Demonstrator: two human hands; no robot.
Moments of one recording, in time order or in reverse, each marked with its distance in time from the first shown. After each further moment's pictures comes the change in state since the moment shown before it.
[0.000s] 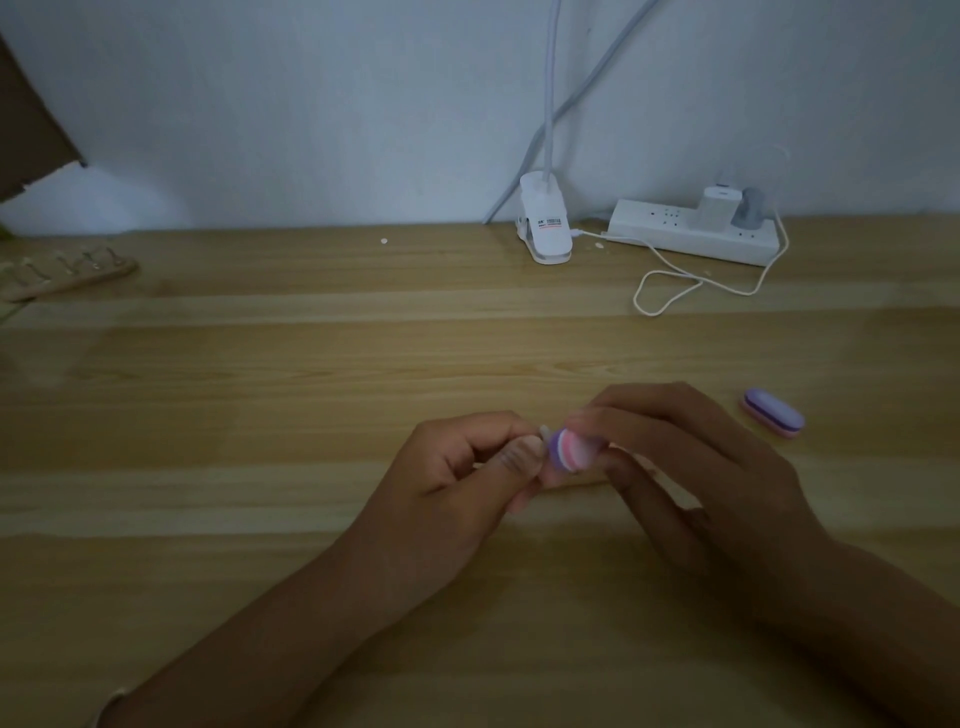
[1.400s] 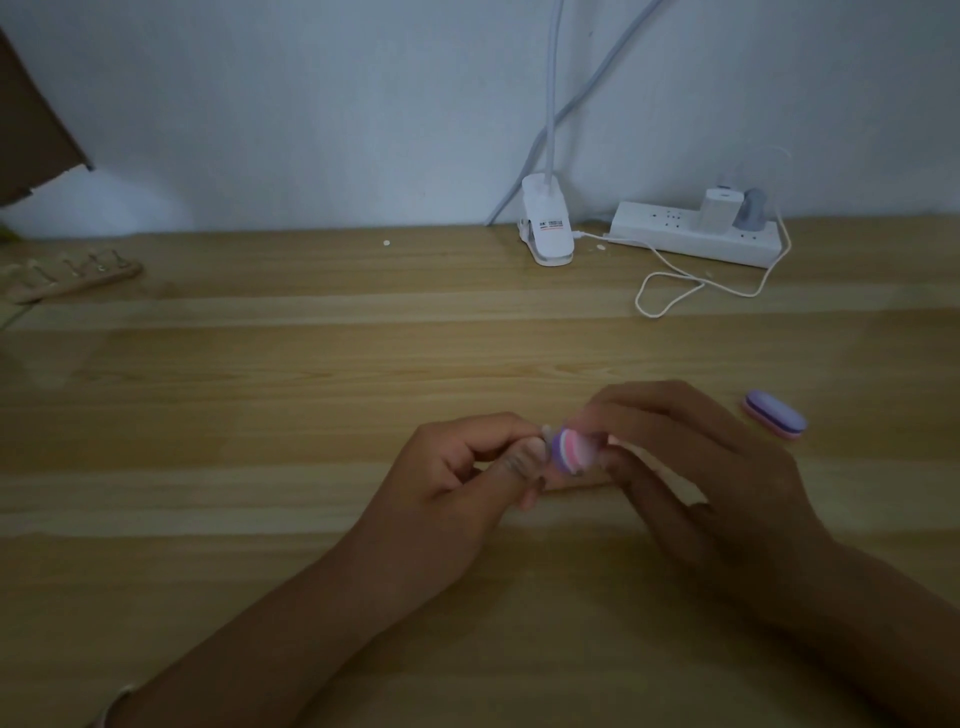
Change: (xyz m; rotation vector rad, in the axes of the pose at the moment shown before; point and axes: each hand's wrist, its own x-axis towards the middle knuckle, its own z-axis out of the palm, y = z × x) left_hand 0.000 0.003 0.001 0.071 -0.003 0.040; right_hand 0.003 -0.002 0.001 -0.012 0.004 0.042
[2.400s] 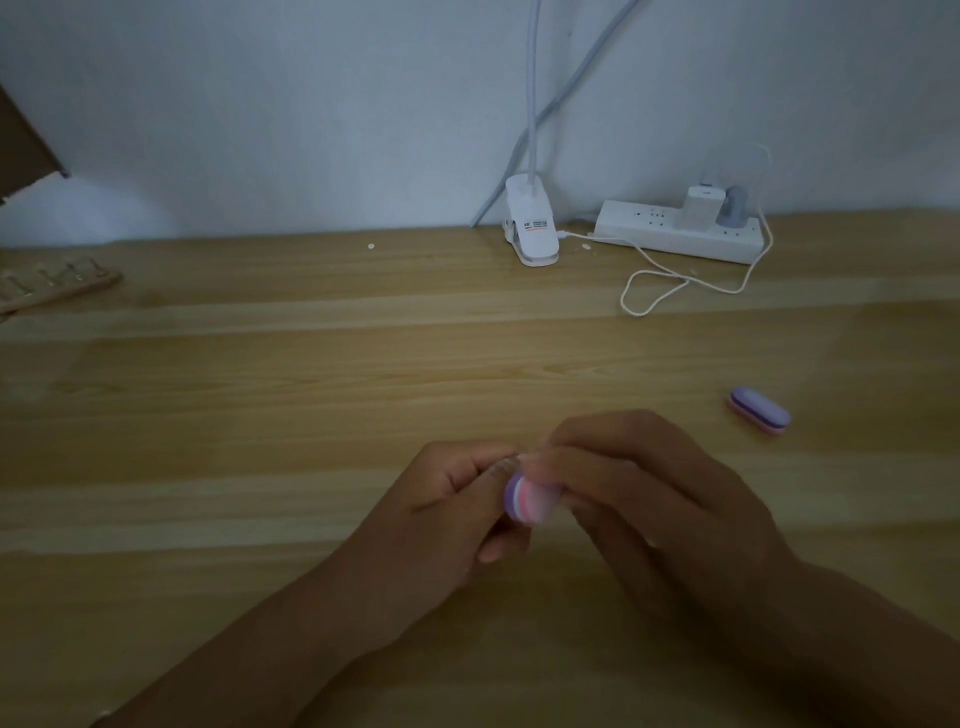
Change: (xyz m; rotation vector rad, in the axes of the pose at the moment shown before) left_hand -0.003 0.005 0.003 -0.156 -0.095 -0.308; right_hand -0.011 -0.004 0.007 0.080 -0.032 -0.063
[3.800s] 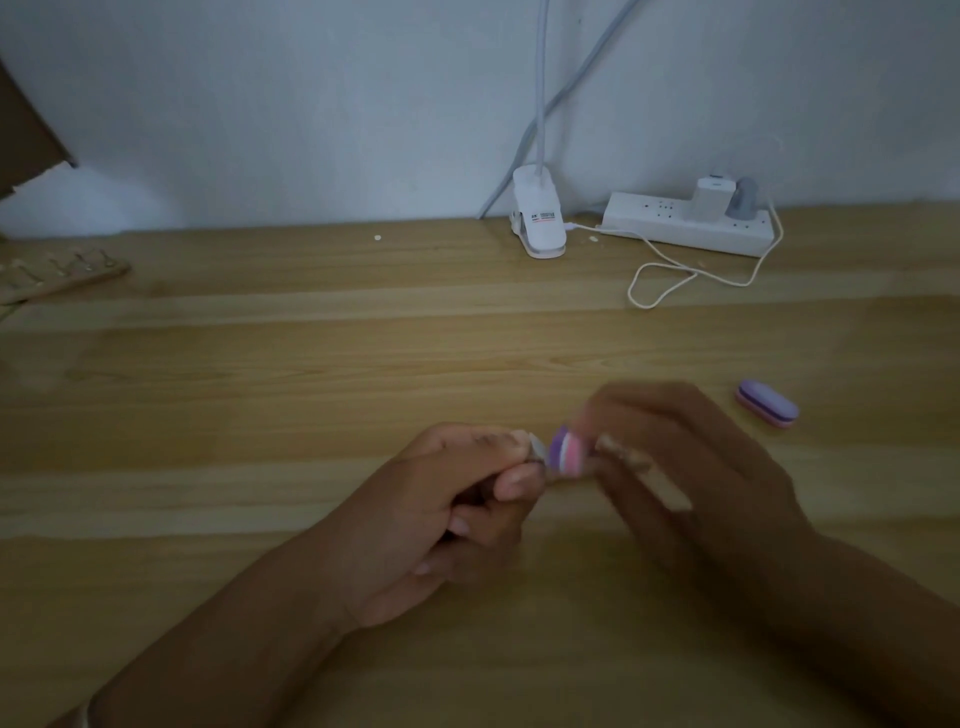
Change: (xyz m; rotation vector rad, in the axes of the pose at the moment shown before) left_hand -0.001 0.005 -0.012 -0.415 -0.238 -0.163; right_hand 0.006 0.003 -0.006 -0.065 0.062 0.002
